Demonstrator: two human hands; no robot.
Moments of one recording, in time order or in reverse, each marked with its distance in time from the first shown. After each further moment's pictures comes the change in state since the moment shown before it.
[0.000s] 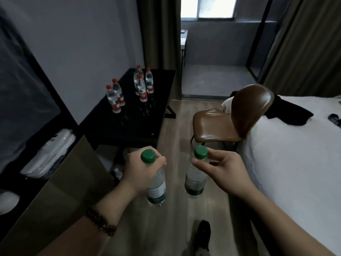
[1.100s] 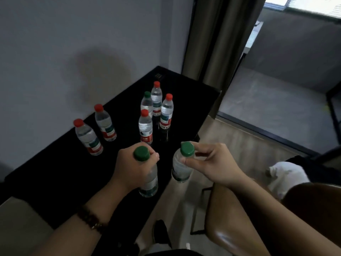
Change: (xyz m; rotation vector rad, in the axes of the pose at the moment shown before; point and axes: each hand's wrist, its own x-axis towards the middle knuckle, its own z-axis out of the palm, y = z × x) left_hand 0.589 -0.222 0.077 0.064 0.324 -0.241; right_hand 0.729 0.153 0.024 -0.019 -0.558 -0.289
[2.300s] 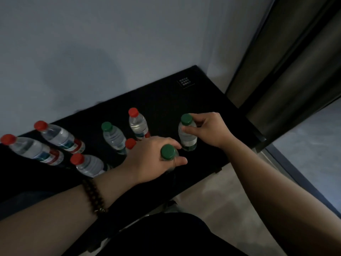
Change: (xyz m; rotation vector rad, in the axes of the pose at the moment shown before) left_hand 0.354 -0.007 0.225 0.472 -0.082 -0.218; right_hand 0.454 0.301 -0.175 -0.016 -0.467 -0.085
